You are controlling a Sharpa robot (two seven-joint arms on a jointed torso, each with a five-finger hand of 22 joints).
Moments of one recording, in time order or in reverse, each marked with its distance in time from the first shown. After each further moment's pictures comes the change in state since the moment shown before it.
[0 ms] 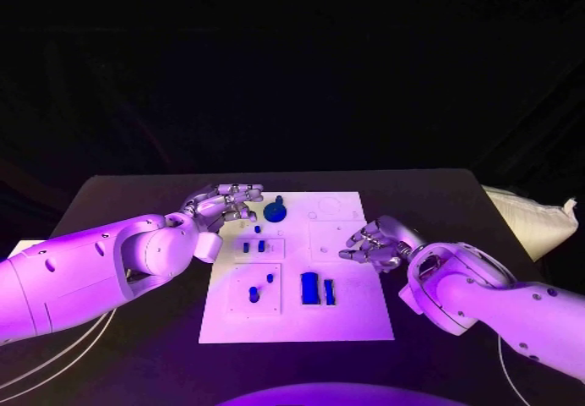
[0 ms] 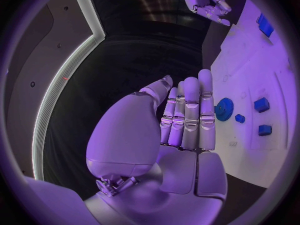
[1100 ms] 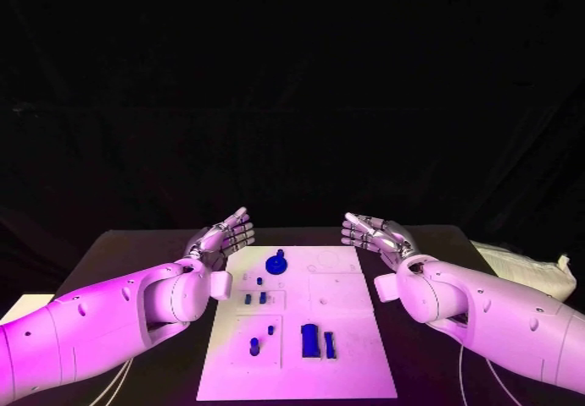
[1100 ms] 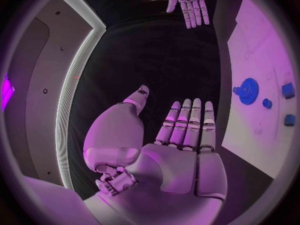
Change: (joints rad) left arm -0.043 0.091 0.013 -0.090 0.077 -0.205 0.158; left_hand -0.476 0.074 -0.104 -0.011 -0.076 -0.357 -0.059 -0.113 -0.056 -0.387 0.005 -0.257 -0.135 -0.477 0.066 -0.829 -0.455 -0.031 -0.602 0.050 -0.537 -0.534; right arm 0.128 0.210 -0.059 -0.438 1.052 0.054 0.733; right_hand -0.347 0.047 0.139 -0.230 -0.142 -0.407 0.002 -0.052 -0.247 -0.498 0.034 -0.263 -0.758 -0.557 0.051 -0.755 -0.618 -0.026 -0.475 0.061 -0.870 -0.763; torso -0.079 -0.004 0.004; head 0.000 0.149
